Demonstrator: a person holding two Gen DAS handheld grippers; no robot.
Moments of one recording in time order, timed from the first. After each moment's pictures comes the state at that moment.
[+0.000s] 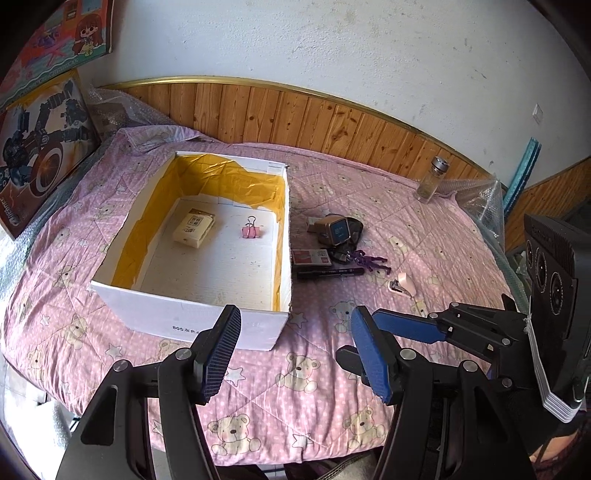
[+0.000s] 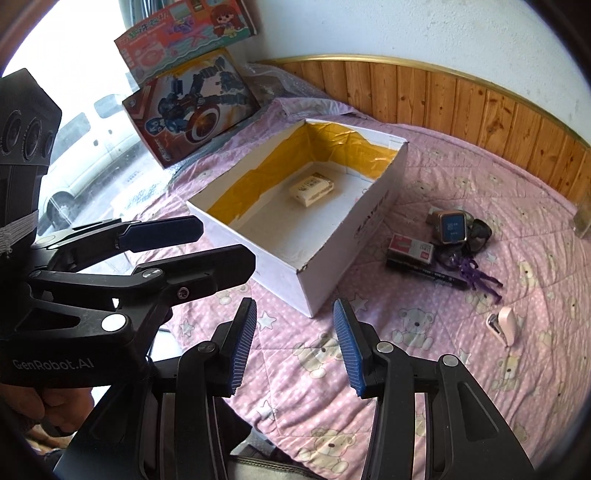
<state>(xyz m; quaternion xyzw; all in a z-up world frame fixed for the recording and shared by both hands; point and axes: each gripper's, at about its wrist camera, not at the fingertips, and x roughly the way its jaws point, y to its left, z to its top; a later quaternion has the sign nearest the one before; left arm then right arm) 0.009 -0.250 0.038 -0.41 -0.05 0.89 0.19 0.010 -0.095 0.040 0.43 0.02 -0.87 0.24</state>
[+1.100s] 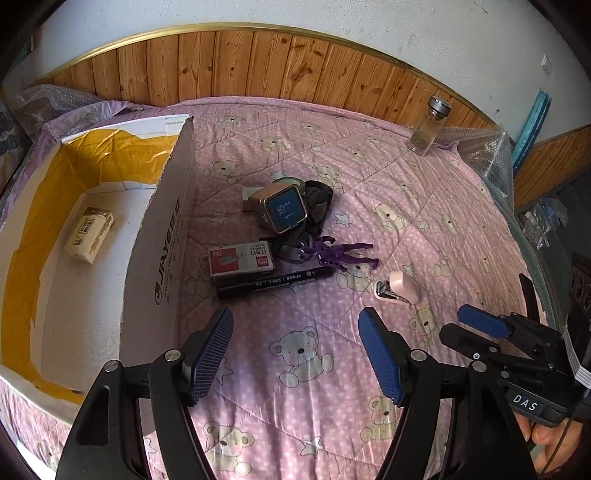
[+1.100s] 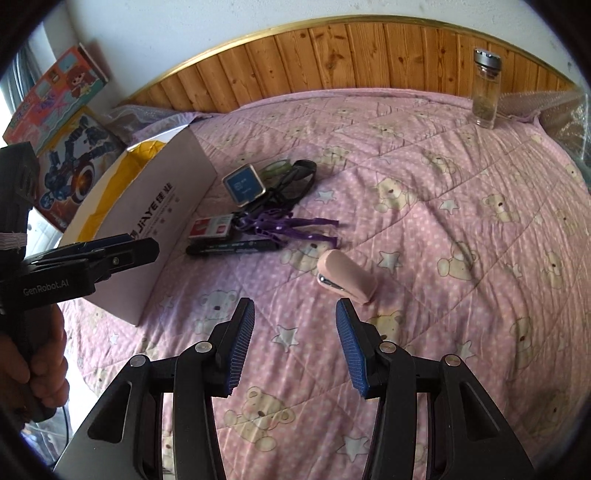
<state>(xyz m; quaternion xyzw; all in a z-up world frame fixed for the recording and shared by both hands) -0.100 -0.101 -0.045 -0.49 0.00 0.84 0.22 -0.045 0.119 -0.038 0.46 -0.09 -0.88 0.07</state>
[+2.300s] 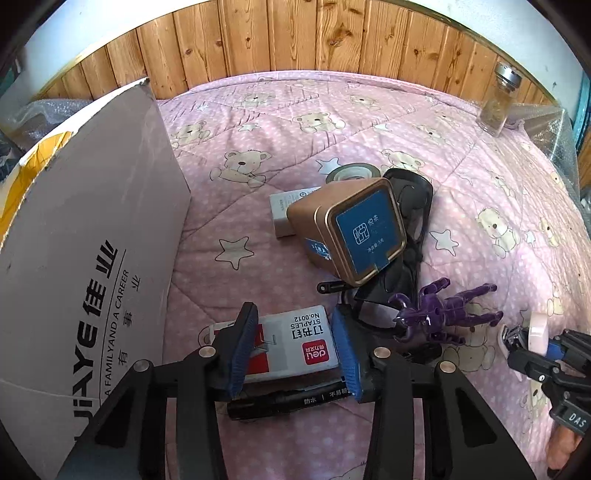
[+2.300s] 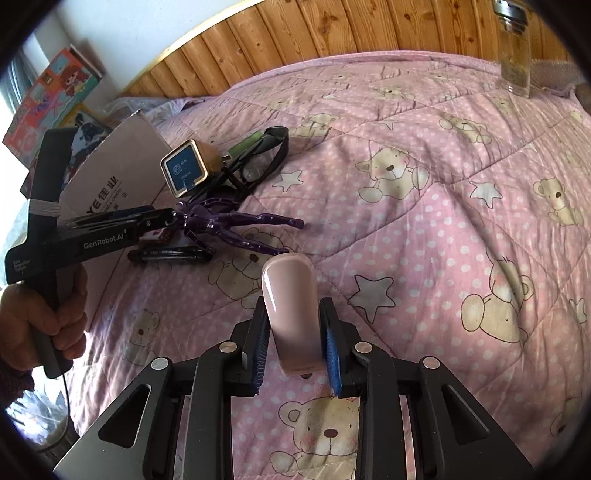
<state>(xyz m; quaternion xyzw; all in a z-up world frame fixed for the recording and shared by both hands) -0.190 -0.065 -0.127 -0.49 0.08 0.86 0.14 -0.111 0.169 -0.122 0.47 -0.12 -0.86 0.13</state>
